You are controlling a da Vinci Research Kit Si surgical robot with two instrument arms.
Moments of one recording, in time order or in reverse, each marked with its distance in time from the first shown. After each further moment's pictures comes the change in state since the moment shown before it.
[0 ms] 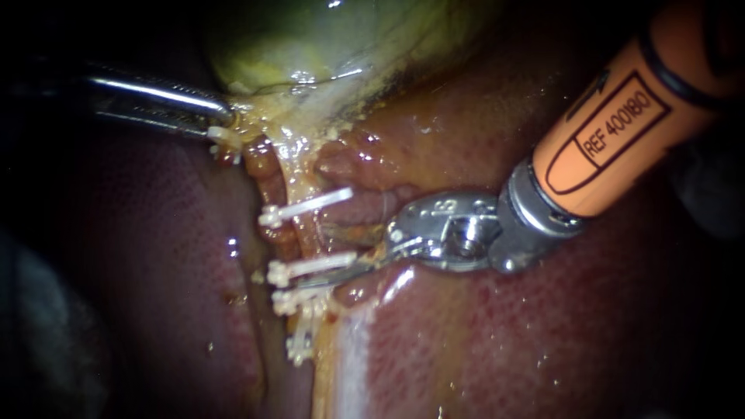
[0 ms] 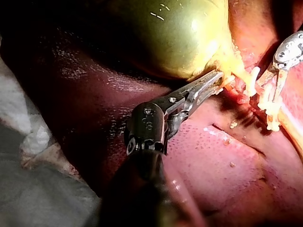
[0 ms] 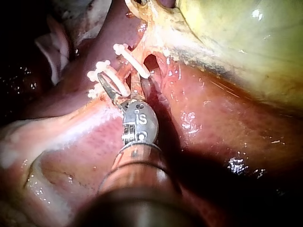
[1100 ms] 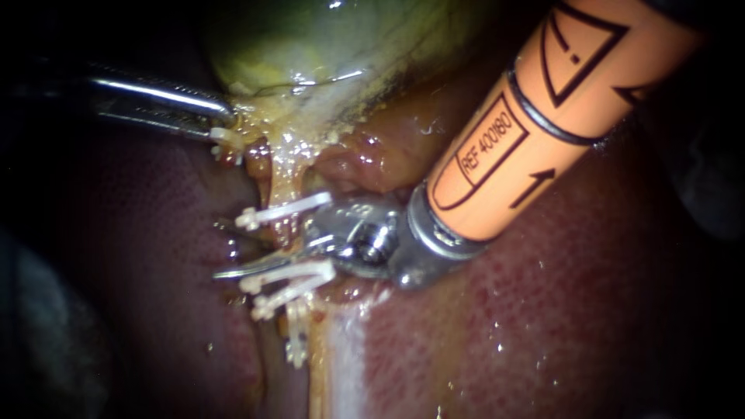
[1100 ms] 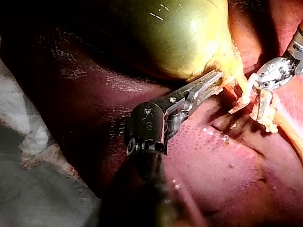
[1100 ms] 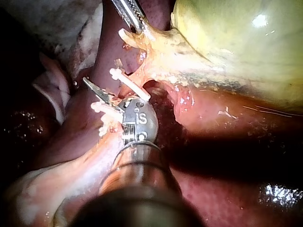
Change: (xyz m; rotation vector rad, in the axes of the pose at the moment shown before) right arm 0.002 0.001 0.007 0.114 0.178 0.074; left arm 0.000 0.000 0.000 0.002 0.001 0.000
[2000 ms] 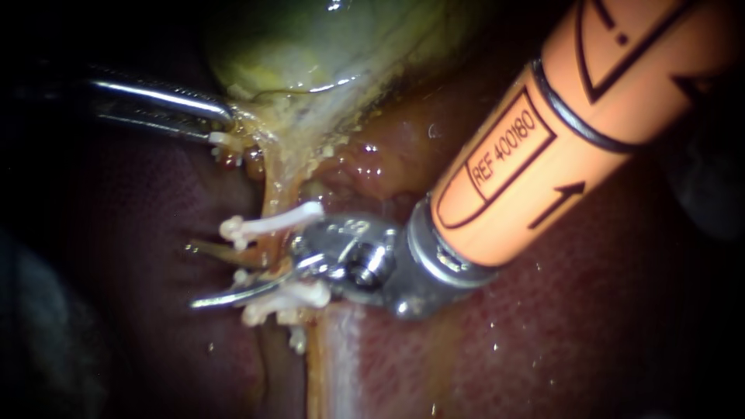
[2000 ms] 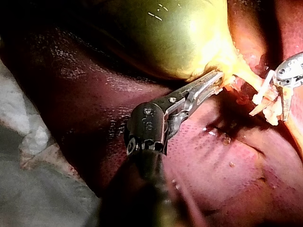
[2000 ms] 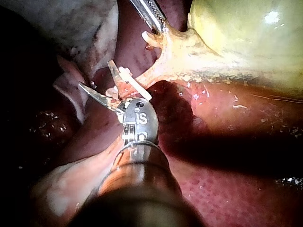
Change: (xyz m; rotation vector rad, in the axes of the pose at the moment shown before) right arm 0.003 -0.006 0.000 0.106 0.032 0.028; left arm 0.000 0.000 0.000 0.000 -0.001 0.000
